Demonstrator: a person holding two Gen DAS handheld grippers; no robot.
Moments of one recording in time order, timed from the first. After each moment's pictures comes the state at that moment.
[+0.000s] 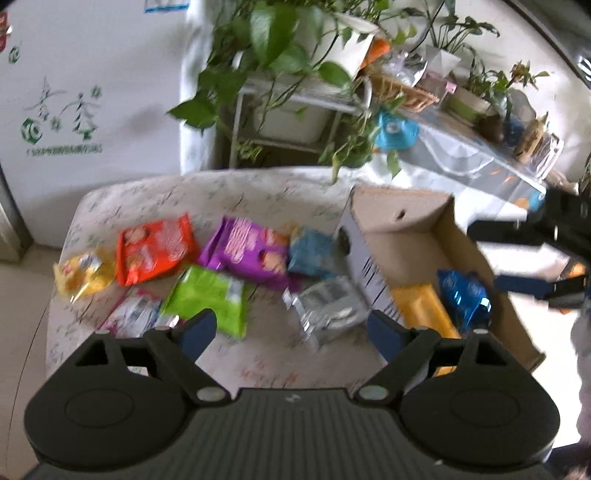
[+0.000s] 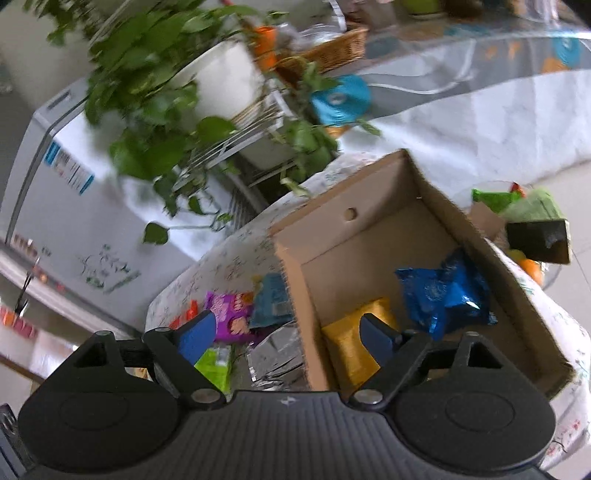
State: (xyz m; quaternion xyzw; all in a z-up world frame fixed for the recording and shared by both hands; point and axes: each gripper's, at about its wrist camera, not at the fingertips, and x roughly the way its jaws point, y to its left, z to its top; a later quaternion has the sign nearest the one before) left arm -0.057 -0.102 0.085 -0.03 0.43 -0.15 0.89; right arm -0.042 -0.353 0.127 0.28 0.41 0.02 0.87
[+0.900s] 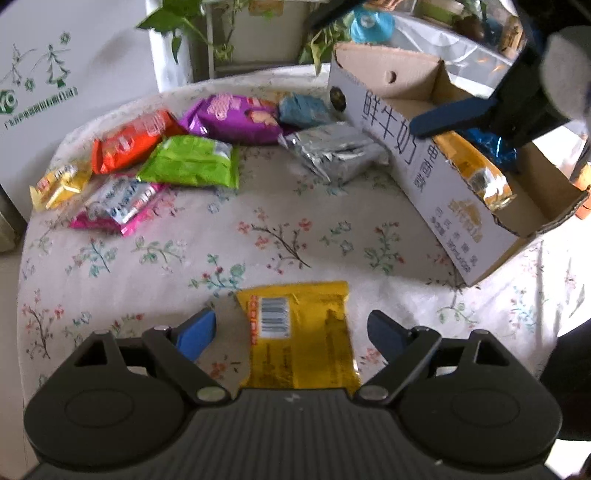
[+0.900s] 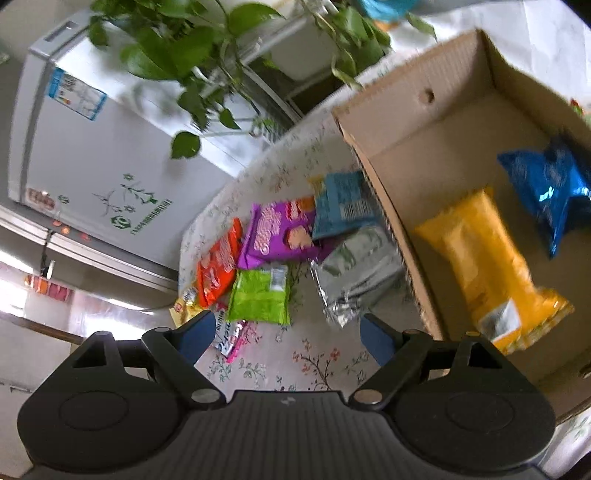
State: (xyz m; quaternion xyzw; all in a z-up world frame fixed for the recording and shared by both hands) left arm -0.111 -0.109 -0.015 0.07 0.46 -0.18 0.87; right arm -0.024 -0.287 0.082 0.32 0.50 0.08 0.80
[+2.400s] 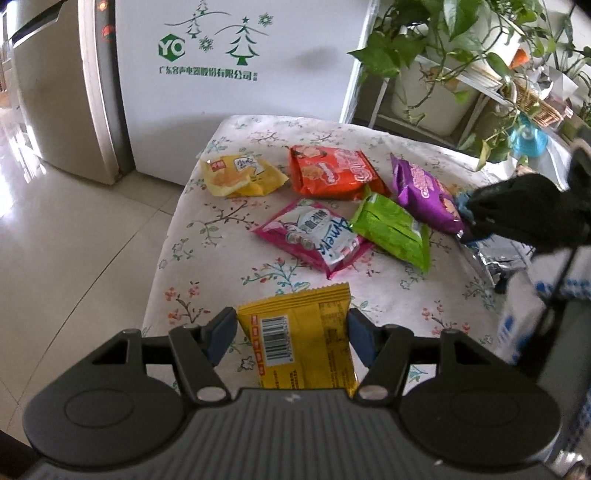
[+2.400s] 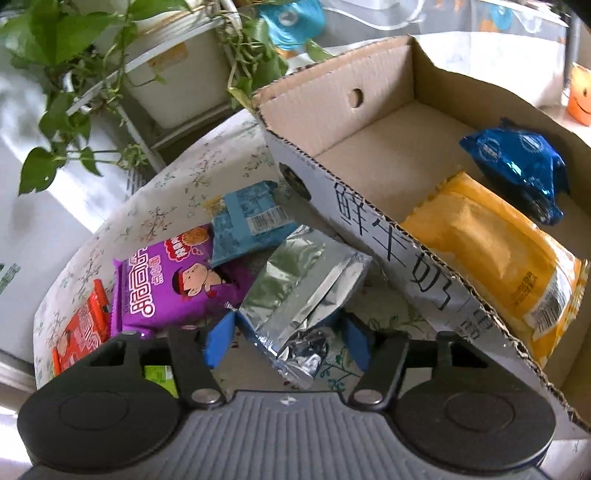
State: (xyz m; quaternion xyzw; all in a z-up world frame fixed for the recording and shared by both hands) left arm -0.082 -0.002 0.006 -0.08 0.44 0.01 0.90; right arm 0.022 -0.217 0.009 0.24 0.44 -0.20 0.84
